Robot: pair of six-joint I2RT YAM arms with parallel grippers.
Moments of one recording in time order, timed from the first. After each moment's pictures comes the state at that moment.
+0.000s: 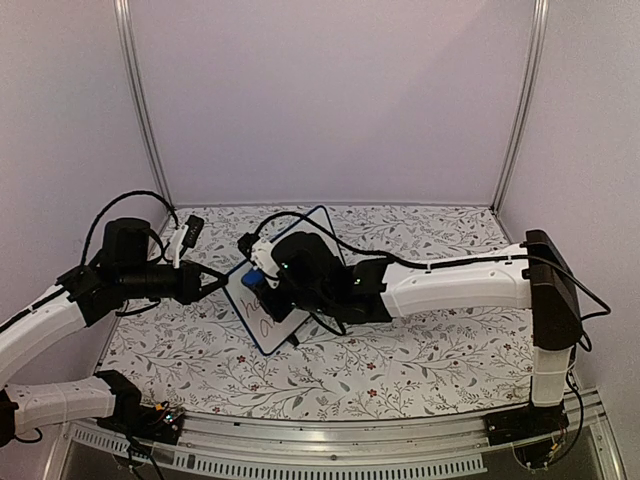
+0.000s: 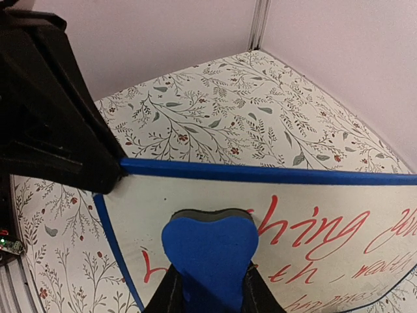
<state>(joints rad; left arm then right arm) -0.48 0.86 0.66 -0.34 0.43 -0.29 1.23 2.01 1.56 -0.04 0.29 0.06</state>
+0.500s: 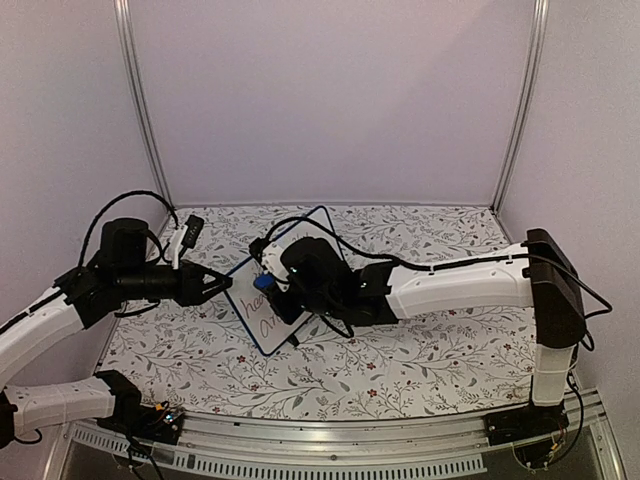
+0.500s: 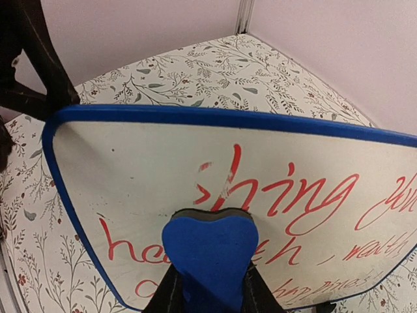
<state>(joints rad) -0.50 0.84 0.66 -0.34 0.45 -0.30 1.21 1.99 1.50 -0.02 0.31 0.05</state>
